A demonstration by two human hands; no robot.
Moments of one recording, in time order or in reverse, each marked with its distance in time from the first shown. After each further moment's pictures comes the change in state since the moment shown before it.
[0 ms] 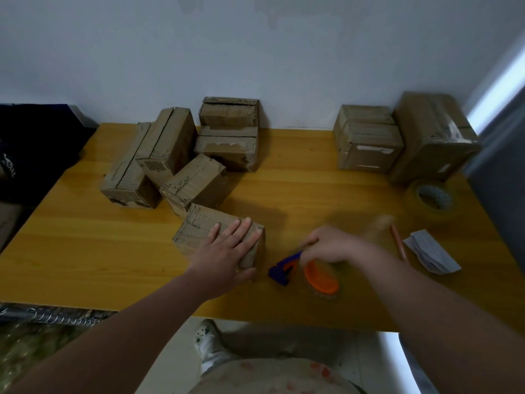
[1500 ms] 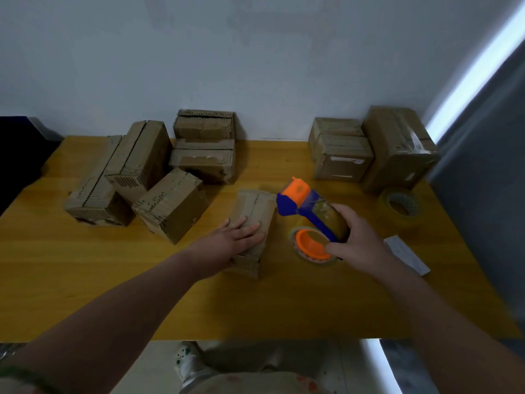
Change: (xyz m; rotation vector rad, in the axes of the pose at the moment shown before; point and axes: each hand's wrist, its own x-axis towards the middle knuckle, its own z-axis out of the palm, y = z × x) left_hand 0.063 -0.006 -0.030 0.027 -0.144 0.299; right_hand -0.044 0.049 -0.022 0.396 0.558 -0.189
